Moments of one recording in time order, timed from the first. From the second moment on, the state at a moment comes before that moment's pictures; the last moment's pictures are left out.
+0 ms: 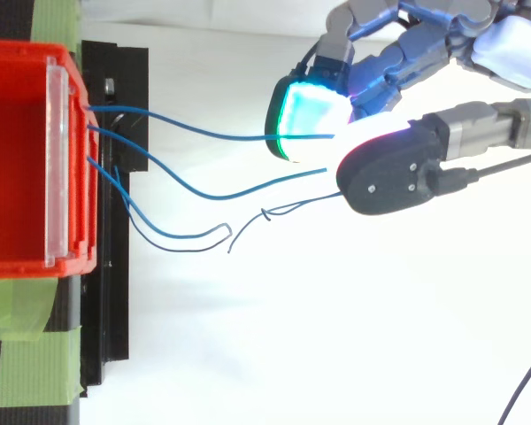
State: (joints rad) arm 0.20 -1.77 -1.65 -3.03 -1.01 -0.22
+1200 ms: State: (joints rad) arm 0.20 -1.77 -1.64 -3.03 -1.01 -0.22
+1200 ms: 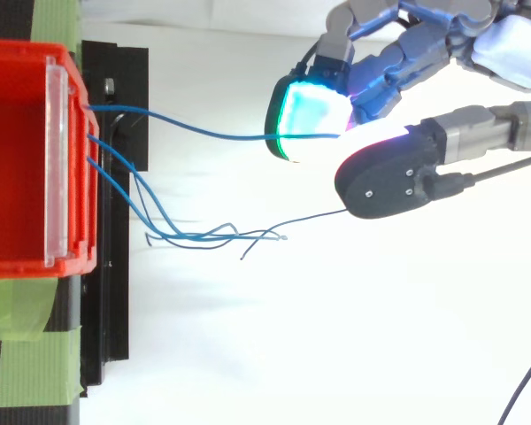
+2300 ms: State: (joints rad) arm 0.20 -1.77 -1.64 -3.03 -1.01 -0.22
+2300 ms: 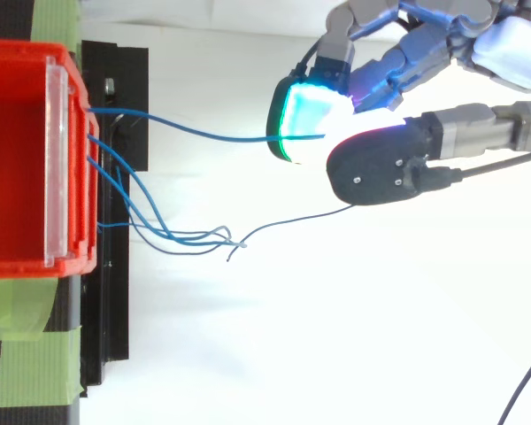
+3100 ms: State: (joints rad) arm 0.20 -1.77 -1.64 -3.04 -1.01 -0.22
